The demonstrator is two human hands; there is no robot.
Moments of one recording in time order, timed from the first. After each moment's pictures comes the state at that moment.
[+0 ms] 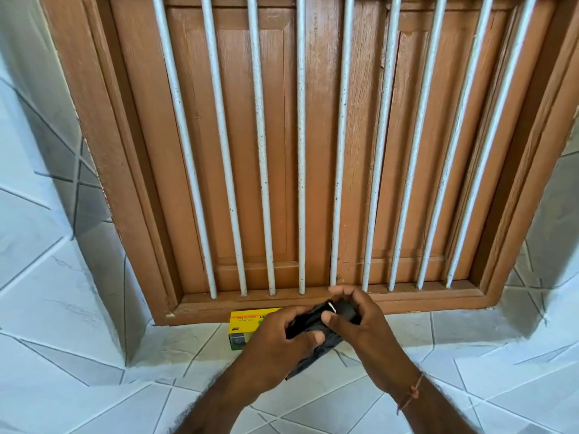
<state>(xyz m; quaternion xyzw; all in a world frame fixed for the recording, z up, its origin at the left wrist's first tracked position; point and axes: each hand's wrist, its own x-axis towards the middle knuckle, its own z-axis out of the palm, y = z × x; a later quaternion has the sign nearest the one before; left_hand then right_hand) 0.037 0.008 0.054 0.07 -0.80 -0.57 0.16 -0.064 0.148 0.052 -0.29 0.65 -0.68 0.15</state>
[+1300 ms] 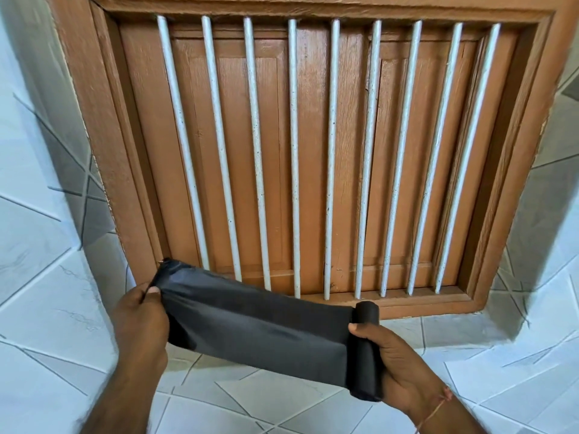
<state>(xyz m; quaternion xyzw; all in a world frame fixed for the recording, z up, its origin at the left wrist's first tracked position) 0.099 -0.085 0.105 0.42 -0.58 -0.50 0.48 -0.059 0.184 0.051 -0.03 0.49 -0.78 0.39</state>
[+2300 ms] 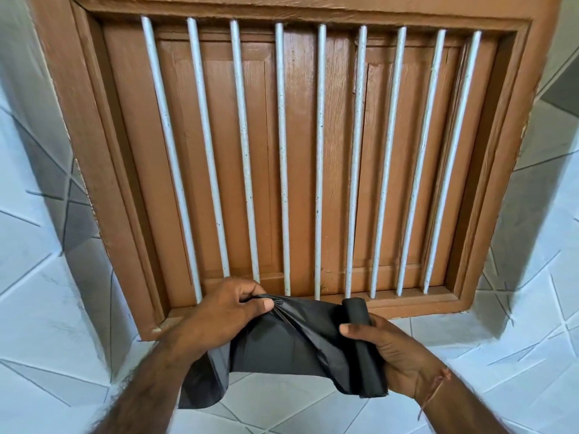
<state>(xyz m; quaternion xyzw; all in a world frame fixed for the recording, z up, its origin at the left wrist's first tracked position) 0.057 -0.027 0.133 0.08 -0.89 -0.43 0.14 -0.078 0.196 0.068 -0.12 0.56 -0.72 0.38</state>
